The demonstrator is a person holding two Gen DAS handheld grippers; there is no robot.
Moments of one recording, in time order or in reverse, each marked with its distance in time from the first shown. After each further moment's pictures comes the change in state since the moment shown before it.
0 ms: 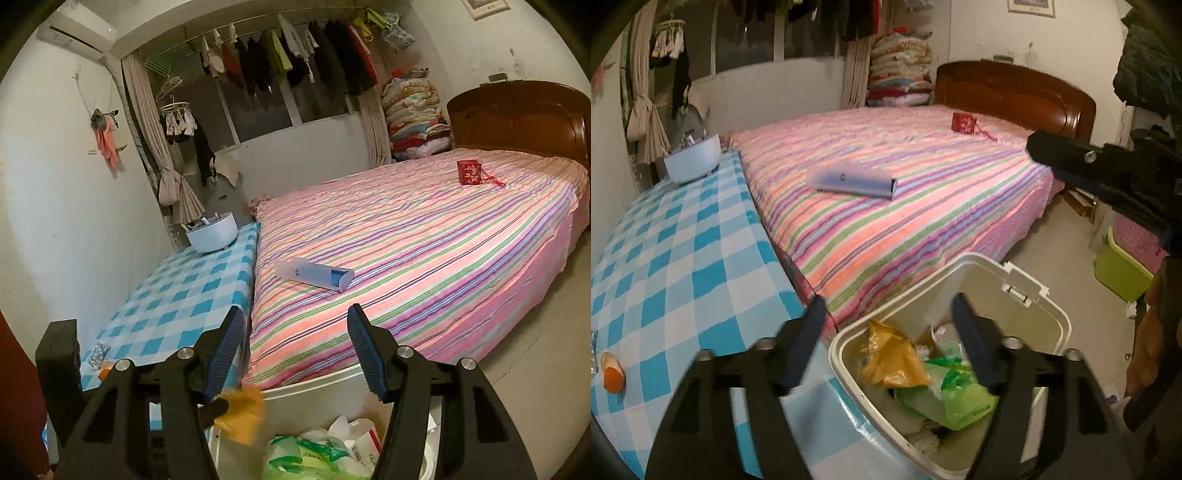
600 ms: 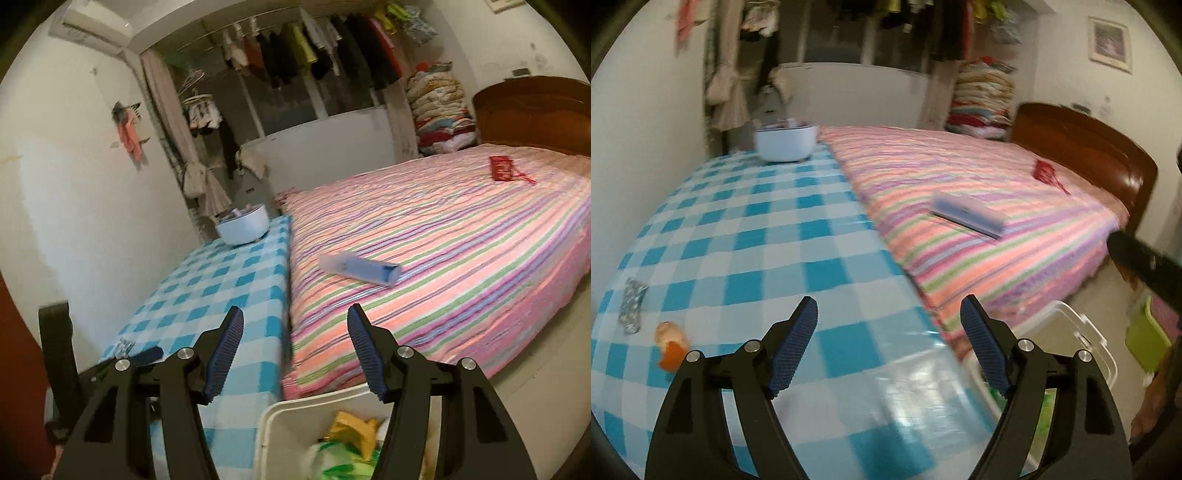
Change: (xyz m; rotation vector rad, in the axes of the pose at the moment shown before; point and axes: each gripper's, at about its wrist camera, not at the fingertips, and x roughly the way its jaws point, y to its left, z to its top) left arm -0.046 0.137 -0.011 -0.242 -0.075 0.194; right arm 0.028 0.050 -0.003 -0.023 0.034 0.111
